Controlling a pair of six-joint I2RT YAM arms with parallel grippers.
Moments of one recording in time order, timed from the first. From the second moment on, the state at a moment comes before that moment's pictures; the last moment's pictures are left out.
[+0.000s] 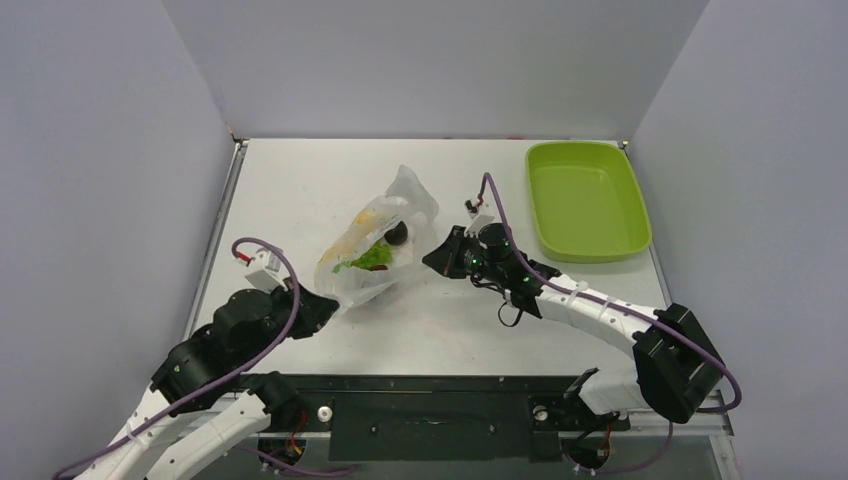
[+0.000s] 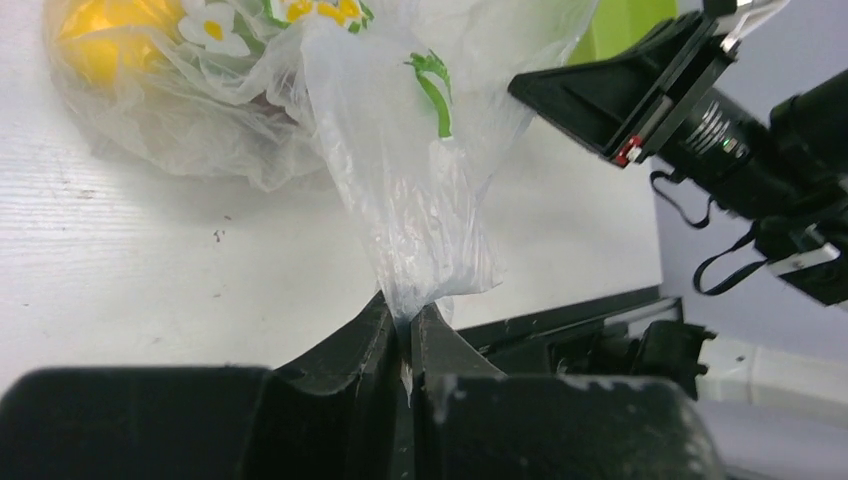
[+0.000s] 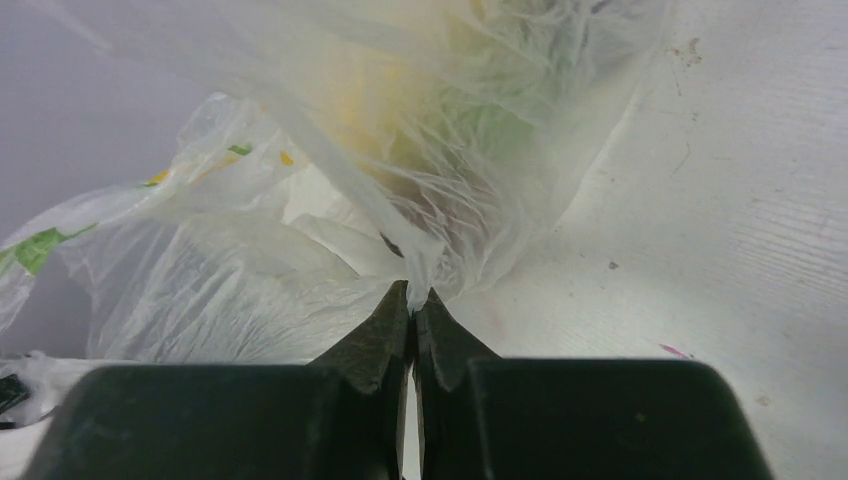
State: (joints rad) left arm -0.77 0.40 0.81 -0.85 -0.26 -0.92; right arm 0.72 1.35 0.77 0.20 -0.16 0.76
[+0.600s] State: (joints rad) left arm -0.76 0.77 1.37 -0.91 -0.16 -0.52; right arm 0.74 1.34 0.73 0.09 -0.09 0.63
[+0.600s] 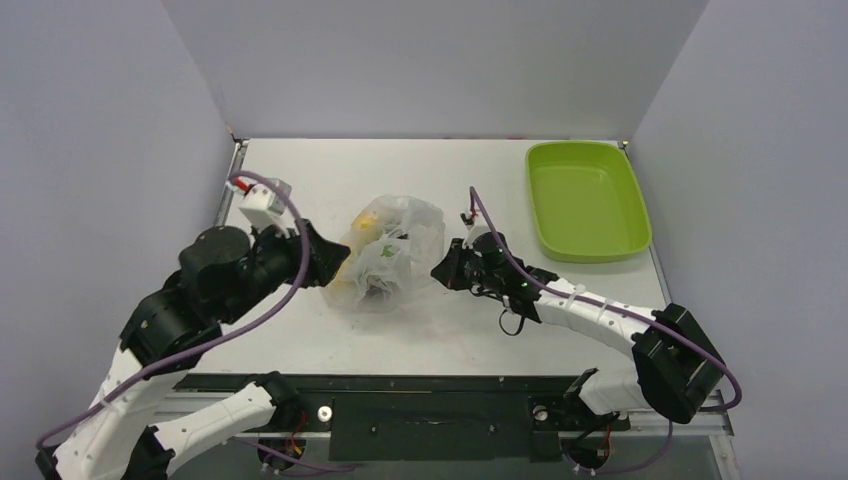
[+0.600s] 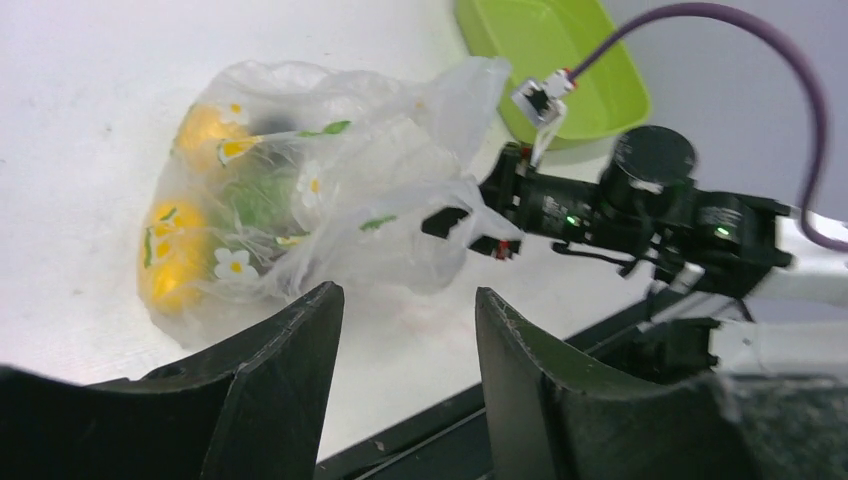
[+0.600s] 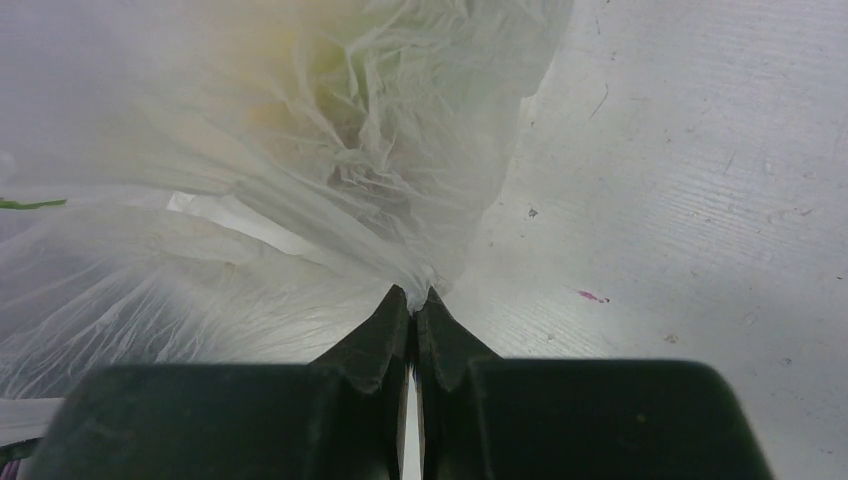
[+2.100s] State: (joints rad) left arm -0.70 0.65 0.60 -0.49 0.14 -0.73; right arm 0.73 1.40 0.84 -0.01 -0.01 0.56
